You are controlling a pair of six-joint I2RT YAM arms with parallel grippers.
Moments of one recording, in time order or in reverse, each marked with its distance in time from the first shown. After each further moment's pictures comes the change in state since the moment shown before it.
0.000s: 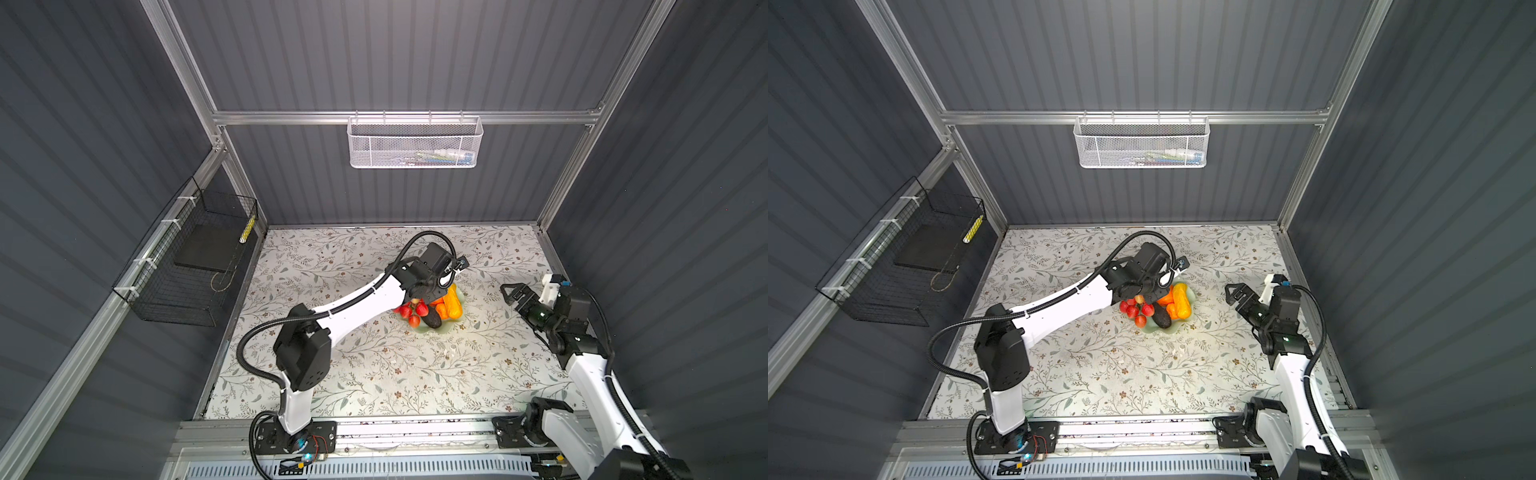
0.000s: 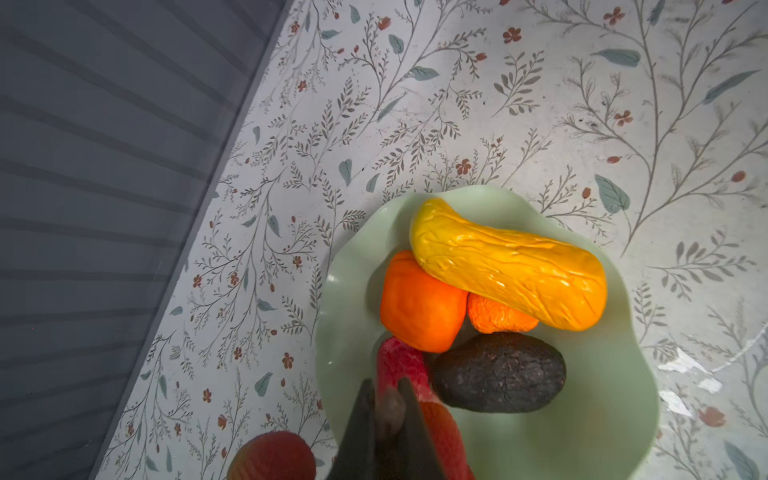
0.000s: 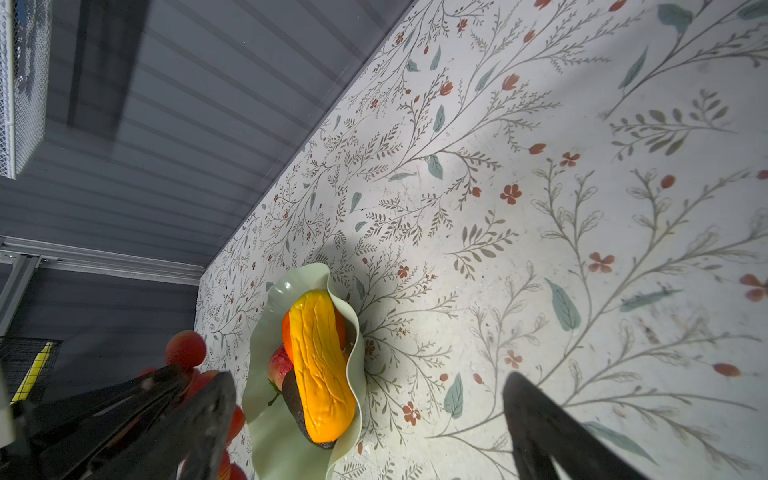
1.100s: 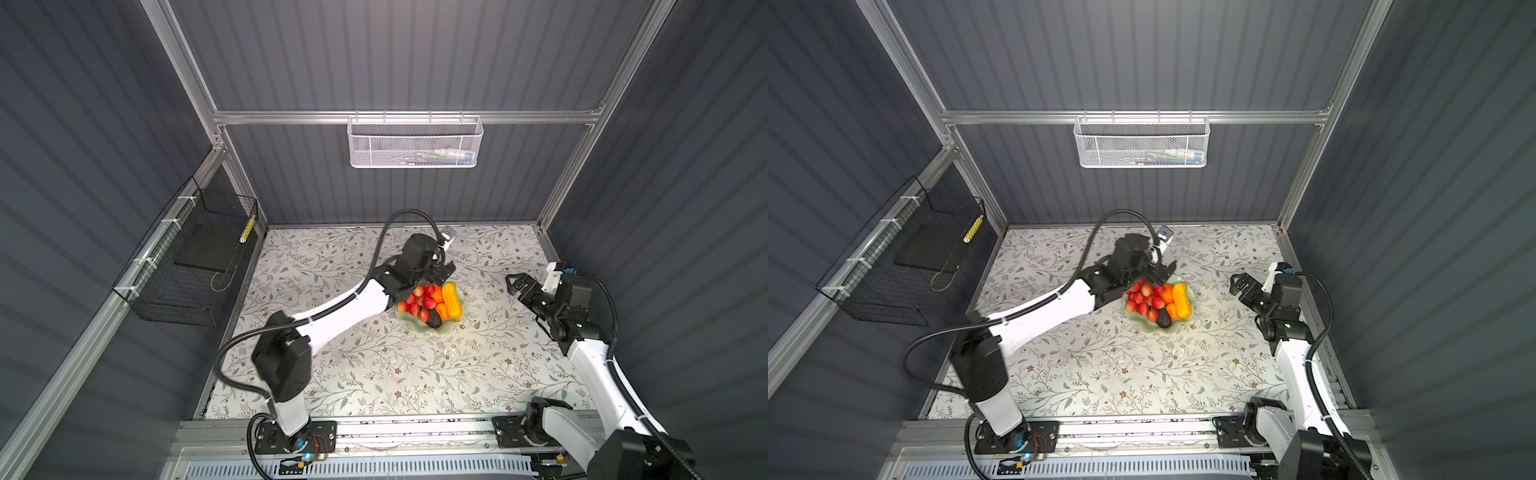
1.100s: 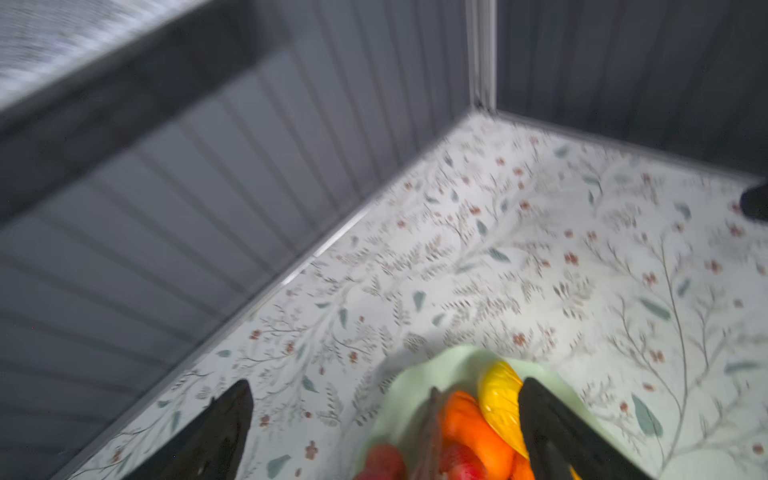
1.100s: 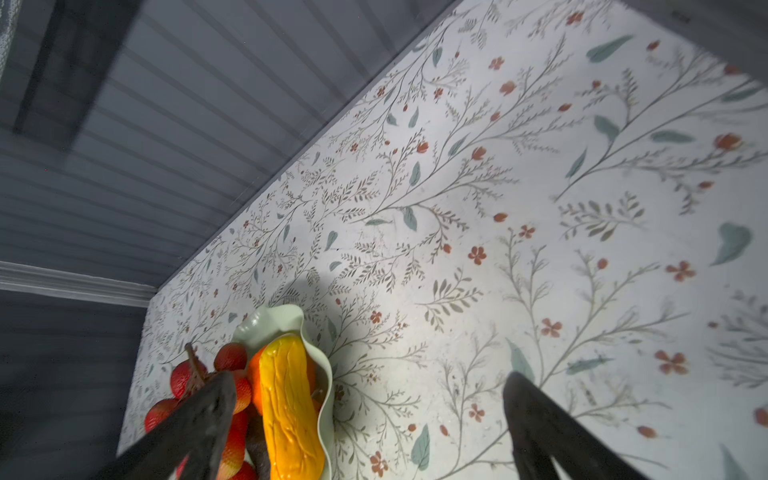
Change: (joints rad) left arm 0.064 -0.284 -0.296 0.563 -0.097 -0.223; right arm 0.015 0.098 0.114 0.008 0.148 -0.125
